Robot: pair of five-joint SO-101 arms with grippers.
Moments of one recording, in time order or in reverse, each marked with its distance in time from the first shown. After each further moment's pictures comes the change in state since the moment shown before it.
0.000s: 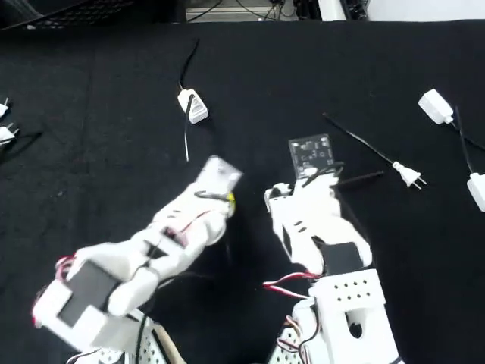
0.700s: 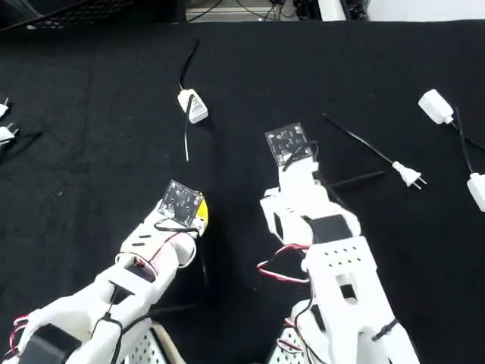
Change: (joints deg) left arm -4.9 -26.6 22.2 -2.1 0.1; right arm -1.6 17.5 -7.6 0.3 5.7
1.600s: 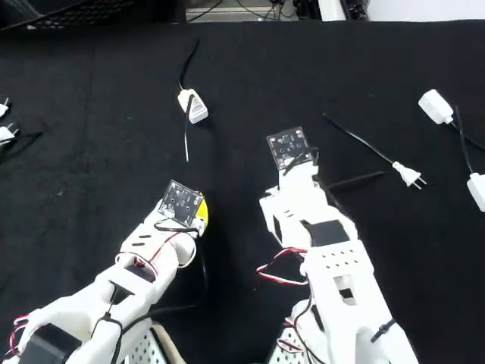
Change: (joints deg) left arm 0.0 0.0 0.0 0.0 0.0; right arm 1.1 0.1 5.0 -8.2 -1.4
